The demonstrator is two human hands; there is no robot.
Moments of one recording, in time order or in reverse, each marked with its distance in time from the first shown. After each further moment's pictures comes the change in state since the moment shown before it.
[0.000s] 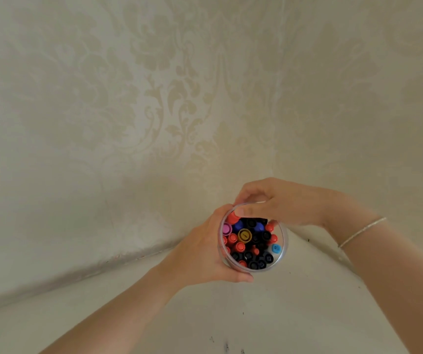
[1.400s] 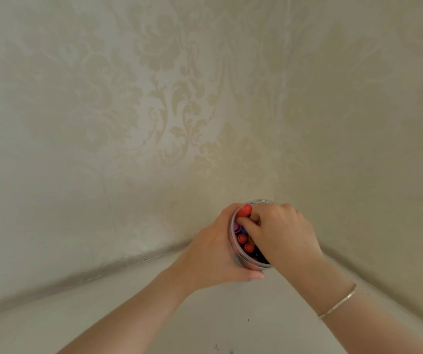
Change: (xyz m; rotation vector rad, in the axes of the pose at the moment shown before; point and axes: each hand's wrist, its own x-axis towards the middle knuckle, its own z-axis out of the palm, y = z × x) left_hand 0.008 0.002 0.008 0.041 0.077 0.037; right_hand -0.002 -0.003 0.062 -0.413 0.571 0.203
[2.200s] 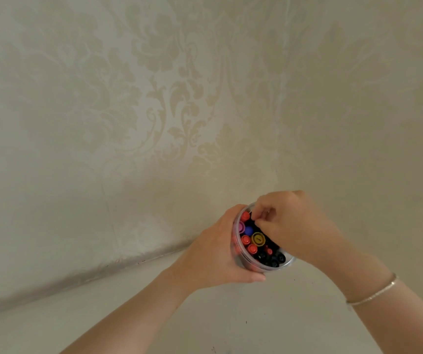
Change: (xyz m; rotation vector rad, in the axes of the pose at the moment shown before) left_hand 0.005 0.004 -0.001 -0.029 -0.049 0.001; right_hand 0.006 0.015 -0.032 0.154 -0.120 -0.079
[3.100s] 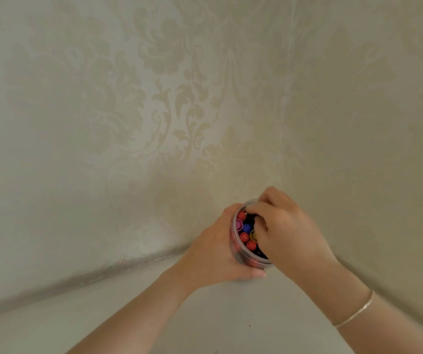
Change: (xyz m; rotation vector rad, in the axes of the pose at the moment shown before) left_hand 0.002 -0.008 -0.002 -0.077 0.025 -0.065; right_hand 0.001 0.000 0.033 -0.160 0.306 -0.187
